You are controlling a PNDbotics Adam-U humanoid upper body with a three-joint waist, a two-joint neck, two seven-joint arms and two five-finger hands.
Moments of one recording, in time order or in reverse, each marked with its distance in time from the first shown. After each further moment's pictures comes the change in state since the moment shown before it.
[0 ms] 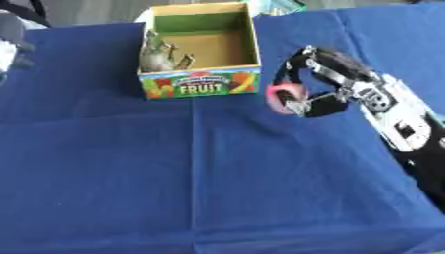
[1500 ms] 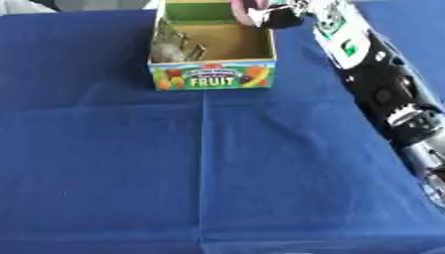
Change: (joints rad) left arm -0.024 -0.133 -0.043 -0.051 0.057 0.001 -0.069; right arm -0.302 0.115 -0.175 0.471 0.155 0.097 -0.193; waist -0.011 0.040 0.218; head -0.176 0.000
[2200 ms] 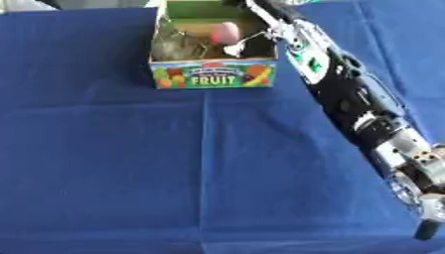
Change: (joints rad) left arm -0.002 -0.008 -0.006 0.000 0.004 -0.004 -0.004; right arm 0.003 0.062 0.001 0.100 0.185 -0.048 0.097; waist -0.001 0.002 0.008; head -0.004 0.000
